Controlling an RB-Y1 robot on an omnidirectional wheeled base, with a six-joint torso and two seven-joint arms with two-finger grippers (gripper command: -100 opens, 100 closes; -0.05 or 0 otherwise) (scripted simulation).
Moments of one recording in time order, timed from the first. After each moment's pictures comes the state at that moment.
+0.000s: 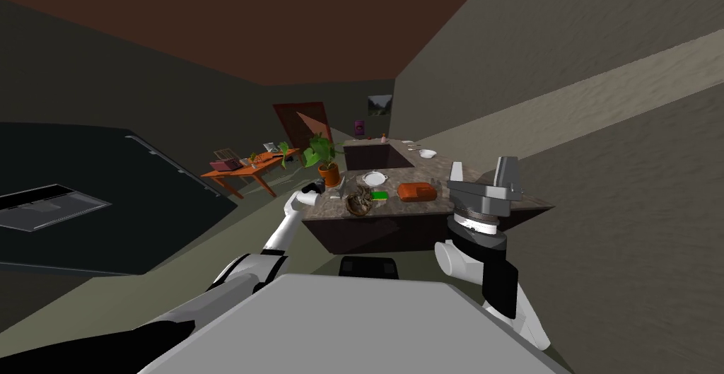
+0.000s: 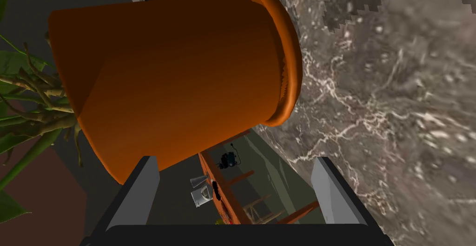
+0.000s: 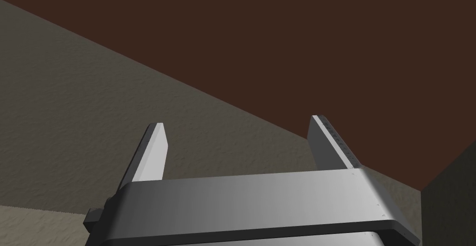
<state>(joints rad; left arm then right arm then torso) -0.34 0.39 0.04 -1.38 0.12 0.62 0.10 0.46 -0.02 -0.07 -2.38 -0.05 -0.61 -0.11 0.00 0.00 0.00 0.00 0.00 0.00</state>
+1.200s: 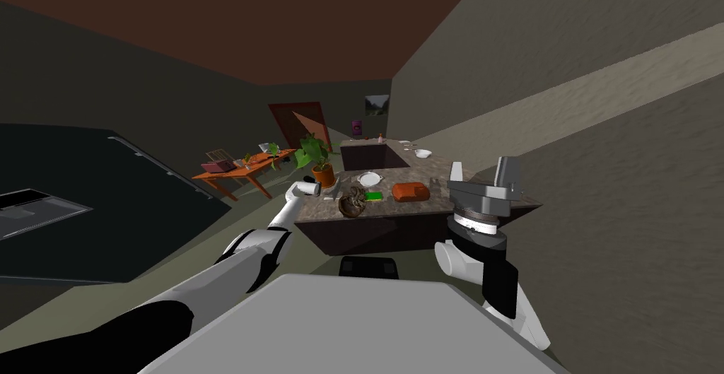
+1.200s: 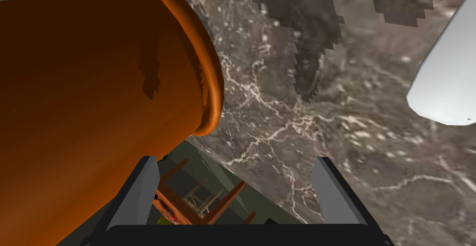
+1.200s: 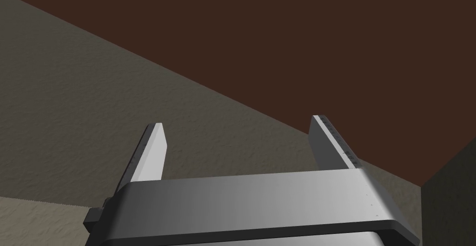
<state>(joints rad) -0.57 0.46 0.04 -1.07 0.15 0.93 0.07 0.46 -0.02 -0.07 -2.38 -0.05 -0.61 -0.11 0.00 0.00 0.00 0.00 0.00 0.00</state>
